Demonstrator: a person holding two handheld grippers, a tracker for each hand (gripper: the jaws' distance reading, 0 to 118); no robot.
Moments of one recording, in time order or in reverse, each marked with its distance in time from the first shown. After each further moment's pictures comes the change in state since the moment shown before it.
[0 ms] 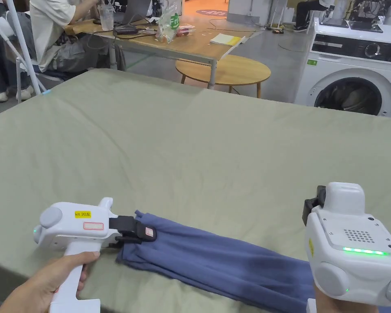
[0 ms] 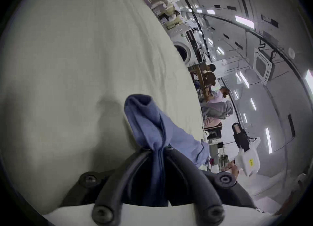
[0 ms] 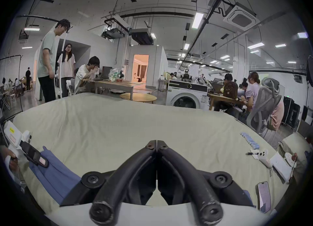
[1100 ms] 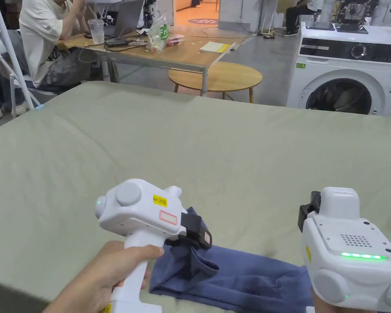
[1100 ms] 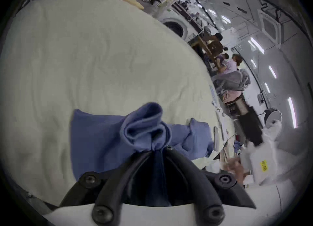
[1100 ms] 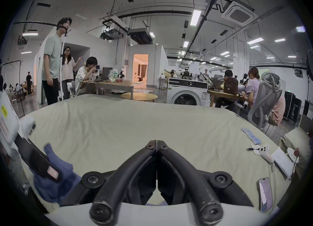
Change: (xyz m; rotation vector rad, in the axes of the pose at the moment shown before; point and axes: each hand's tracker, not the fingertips) left arm 0.163 -0.023 -0.104 -0.189 0.249 -0.212; right arm 0.017 -0.004 0.010 -0.015 0.016 -0.037
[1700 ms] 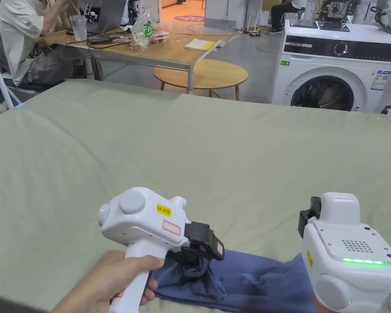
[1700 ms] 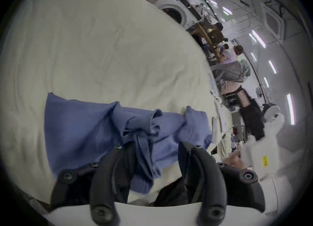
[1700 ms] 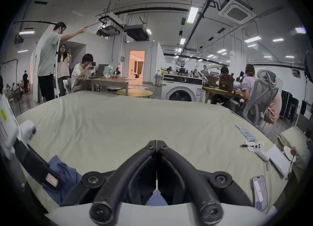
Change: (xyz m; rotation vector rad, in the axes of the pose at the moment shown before) left arm 0.020 -0.012 -0.005 -0.079 -0.071 -0.008; right arm 0.023 -0.008 0.005 -0.031 -0.035 0.002
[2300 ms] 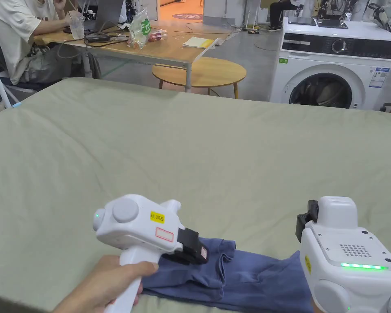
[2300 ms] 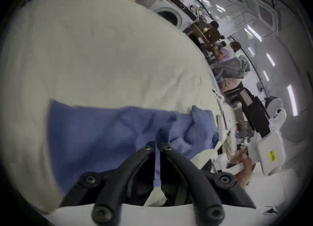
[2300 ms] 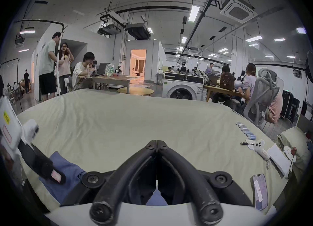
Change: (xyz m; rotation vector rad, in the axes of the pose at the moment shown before) left arm -0.022 -0.008 -0.029 -0.010 -0.007 -0.040; right arm 0.003 -0.008 0.003 -0.015 0.011 0.005
